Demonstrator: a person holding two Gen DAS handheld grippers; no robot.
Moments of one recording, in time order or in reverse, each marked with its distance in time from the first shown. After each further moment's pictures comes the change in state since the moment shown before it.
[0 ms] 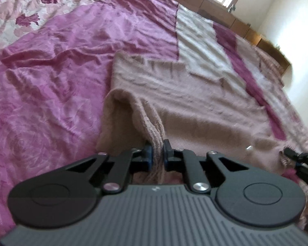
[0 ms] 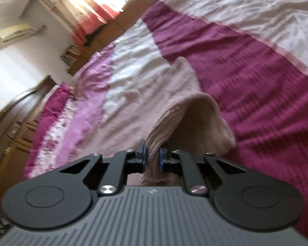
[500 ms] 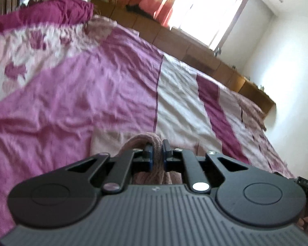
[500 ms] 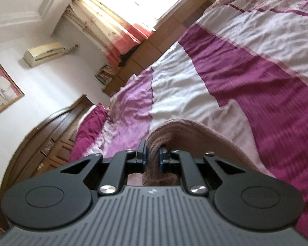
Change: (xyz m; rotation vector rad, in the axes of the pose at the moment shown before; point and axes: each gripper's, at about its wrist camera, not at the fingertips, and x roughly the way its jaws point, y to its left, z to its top) left arm -0.034 -0.027 0.085 -0.020 -0.261 -0.075; right arm 0.001 0.041 0.067 0.003 -0.112 0.209
